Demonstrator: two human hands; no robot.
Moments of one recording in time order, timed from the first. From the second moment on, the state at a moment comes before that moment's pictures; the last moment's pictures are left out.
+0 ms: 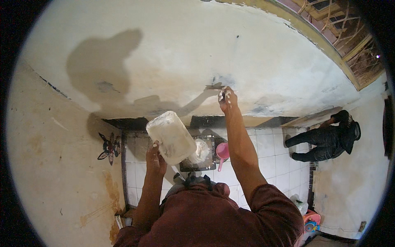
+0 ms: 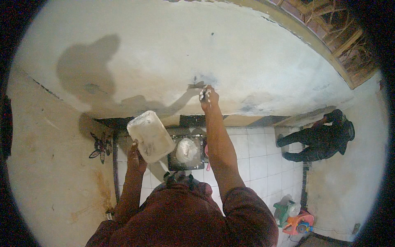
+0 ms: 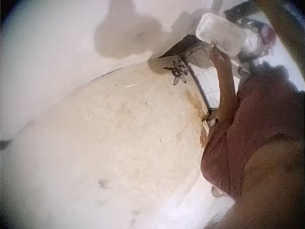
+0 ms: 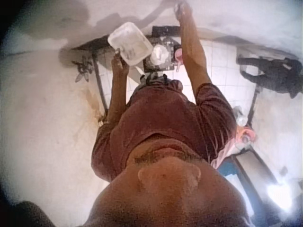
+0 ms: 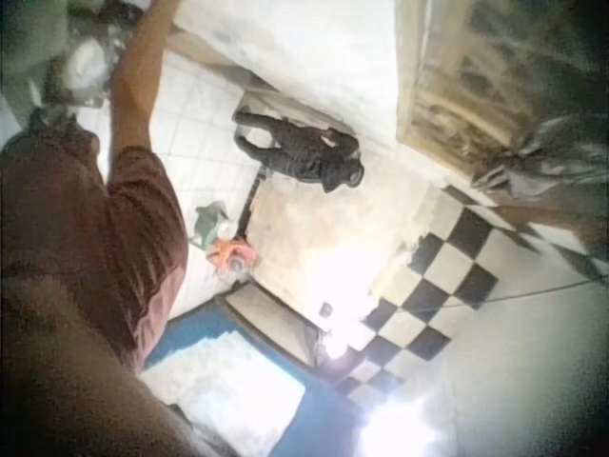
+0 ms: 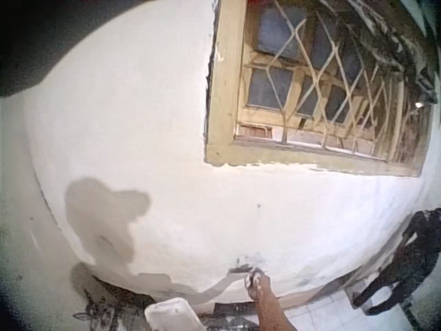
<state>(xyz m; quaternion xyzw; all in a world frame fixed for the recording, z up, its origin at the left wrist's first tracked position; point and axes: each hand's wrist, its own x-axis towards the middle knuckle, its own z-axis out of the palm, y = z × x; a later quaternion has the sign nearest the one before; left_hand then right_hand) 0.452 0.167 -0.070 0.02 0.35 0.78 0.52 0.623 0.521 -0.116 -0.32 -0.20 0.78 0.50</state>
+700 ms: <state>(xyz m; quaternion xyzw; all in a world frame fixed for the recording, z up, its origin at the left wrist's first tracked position) 0.456 0.171 -0.065 0.00 0.35 0.78 0.51 0.628 0.529 -0.119 -0.16 -0.10 0.86 0.48</state>
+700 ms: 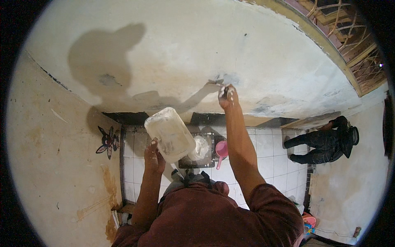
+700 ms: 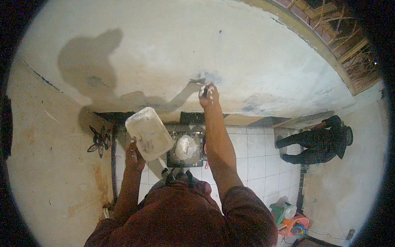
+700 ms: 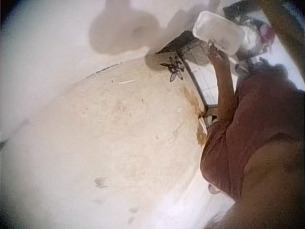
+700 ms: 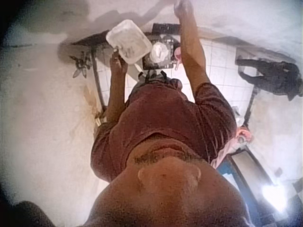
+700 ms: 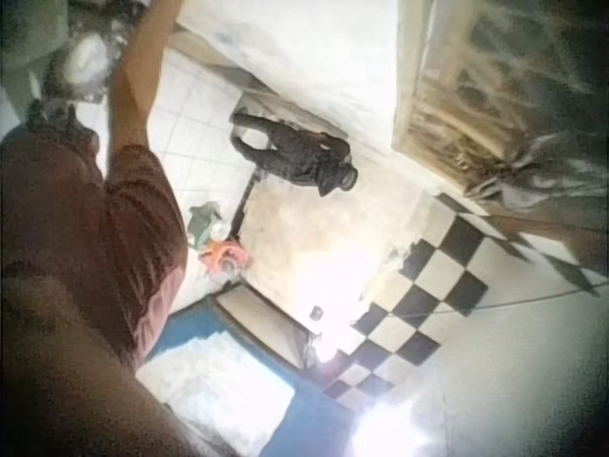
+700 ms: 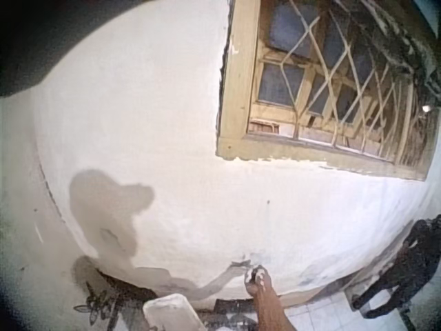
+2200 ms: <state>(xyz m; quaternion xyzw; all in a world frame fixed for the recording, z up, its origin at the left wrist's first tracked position) 0.454 0.156 -0.084 -0.01 0.38 0.78 0.49 0.625 0.506 0.057 -0.15 -0.25 0.79 0.54</state>
